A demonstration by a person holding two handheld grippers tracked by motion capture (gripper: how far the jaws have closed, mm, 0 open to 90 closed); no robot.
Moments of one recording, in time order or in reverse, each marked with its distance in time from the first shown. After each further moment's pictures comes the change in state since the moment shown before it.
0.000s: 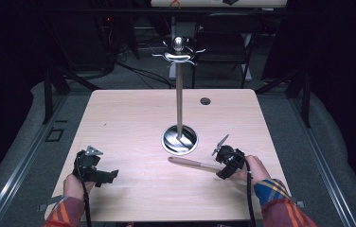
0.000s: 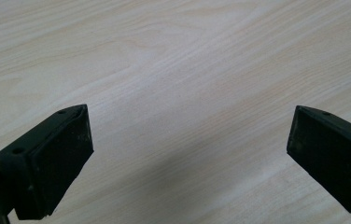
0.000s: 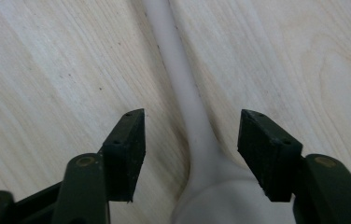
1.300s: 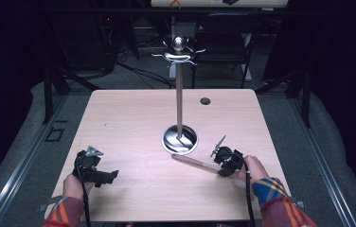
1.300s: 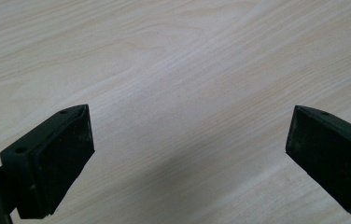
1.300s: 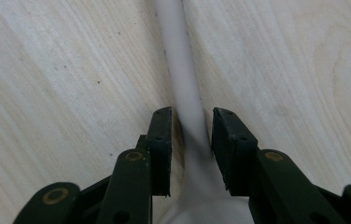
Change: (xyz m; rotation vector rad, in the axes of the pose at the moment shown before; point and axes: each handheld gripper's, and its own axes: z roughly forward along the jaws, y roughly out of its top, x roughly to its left) left arm 0.000 -0.001 0.000 -0.004 0.000 0.021; right arm 0.003 0.003 0.006 0.057 0.007 -0.017
